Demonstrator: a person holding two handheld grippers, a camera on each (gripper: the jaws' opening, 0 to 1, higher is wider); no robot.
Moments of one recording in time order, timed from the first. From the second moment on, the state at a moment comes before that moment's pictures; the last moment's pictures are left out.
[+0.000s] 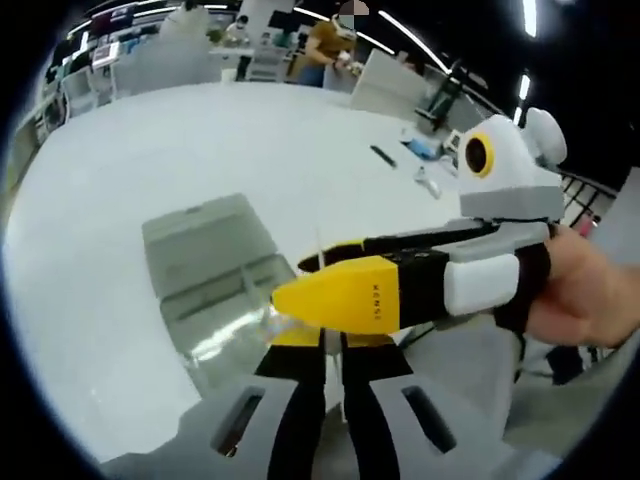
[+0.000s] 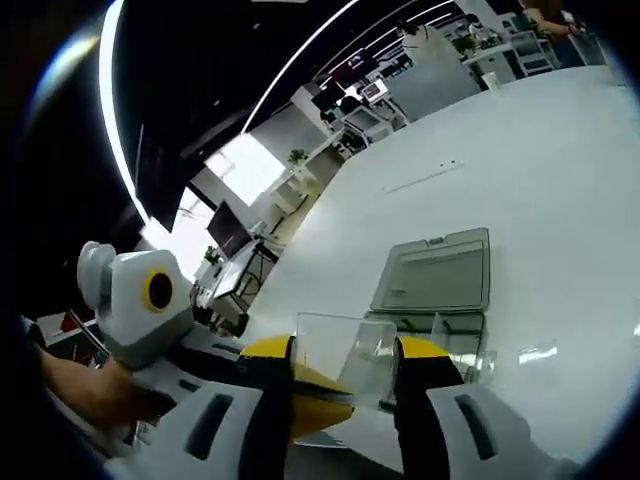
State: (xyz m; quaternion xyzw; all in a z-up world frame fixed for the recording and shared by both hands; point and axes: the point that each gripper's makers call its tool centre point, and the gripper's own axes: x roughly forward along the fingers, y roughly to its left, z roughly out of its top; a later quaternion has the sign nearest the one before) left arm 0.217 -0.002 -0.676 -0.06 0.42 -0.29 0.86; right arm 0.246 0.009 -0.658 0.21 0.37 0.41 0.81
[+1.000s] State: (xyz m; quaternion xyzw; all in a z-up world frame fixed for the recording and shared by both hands) left arm 0.227 0.059 -0.696 -0.09 0.53 -0.24 0.81; right arm 0.244 -0.021 -0.641 0.17 0.29 0.47 0.82
